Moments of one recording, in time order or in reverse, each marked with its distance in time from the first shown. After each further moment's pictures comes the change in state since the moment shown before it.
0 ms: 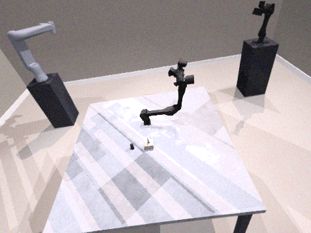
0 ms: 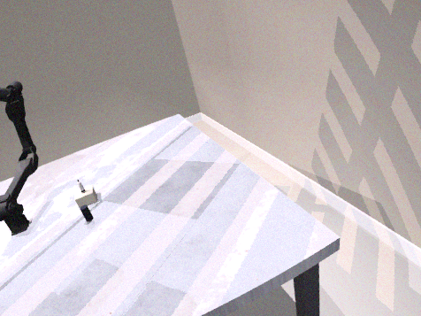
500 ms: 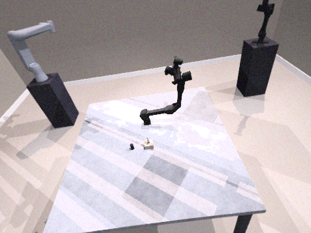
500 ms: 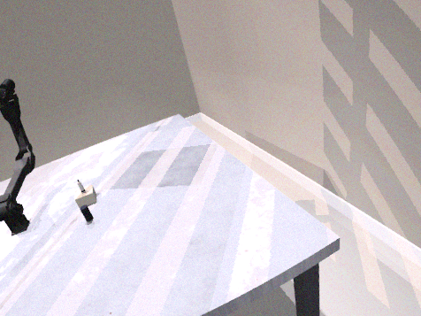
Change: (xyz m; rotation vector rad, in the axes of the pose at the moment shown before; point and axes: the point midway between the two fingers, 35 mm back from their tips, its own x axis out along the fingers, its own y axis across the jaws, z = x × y) arm 0.015 -0.003 0.039 0.016 -0.151 -0.047
